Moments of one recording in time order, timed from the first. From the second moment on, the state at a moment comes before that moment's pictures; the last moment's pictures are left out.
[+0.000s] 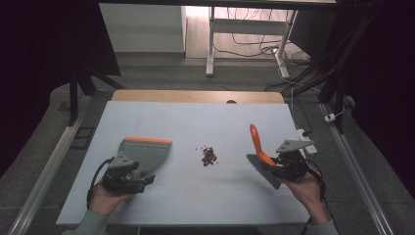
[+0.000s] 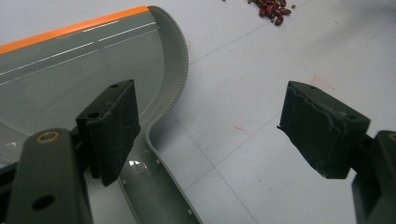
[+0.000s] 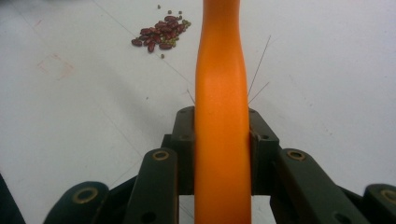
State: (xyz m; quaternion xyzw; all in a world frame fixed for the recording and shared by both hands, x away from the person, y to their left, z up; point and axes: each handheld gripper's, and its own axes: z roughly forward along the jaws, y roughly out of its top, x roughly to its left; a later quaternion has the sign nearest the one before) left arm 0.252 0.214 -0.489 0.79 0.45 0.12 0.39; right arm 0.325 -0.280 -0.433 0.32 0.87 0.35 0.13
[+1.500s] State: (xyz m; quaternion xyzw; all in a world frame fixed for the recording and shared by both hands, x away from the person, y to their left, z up) left arm 0.257 0.217 -0.449 0.78 0.51 0.11 0.33; right arm 0.329 -0.284 -0.432 0.33 0.86 0.35 0.14
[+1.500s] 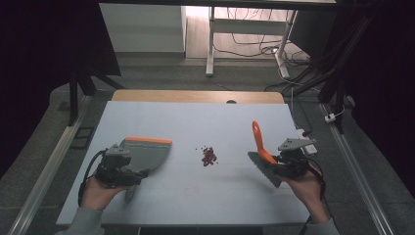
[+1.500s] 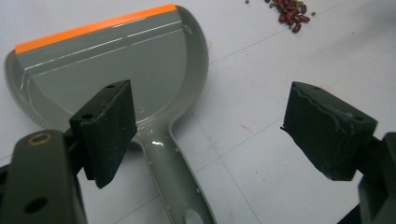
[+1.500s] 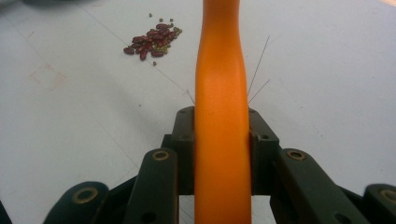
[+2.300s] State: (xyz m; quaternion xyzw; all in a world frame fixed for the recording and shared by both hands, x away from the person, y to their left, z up) left arm 0.276 0.232 -0.488 0.76 0.60 0.04 0.25; right arm 0.331 -0.275 -0.441 0.33 0.87 0.34 0.14
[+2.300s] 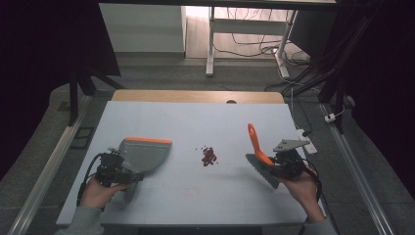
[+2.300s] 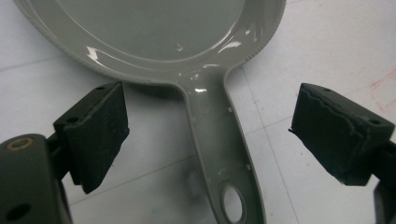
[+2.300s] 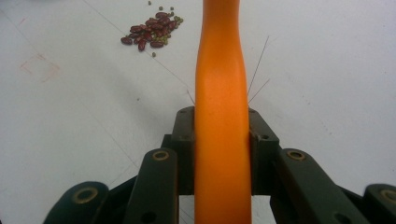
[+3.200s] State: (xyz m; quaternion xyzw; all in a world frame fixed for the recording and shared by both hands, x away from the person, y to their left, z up) left arm 0.288 0.224 -0.519 0.73 0.63 0.01 0.25; right arm 0.332 -0.279 -0.441 0.34 0.87 0.34 0.15
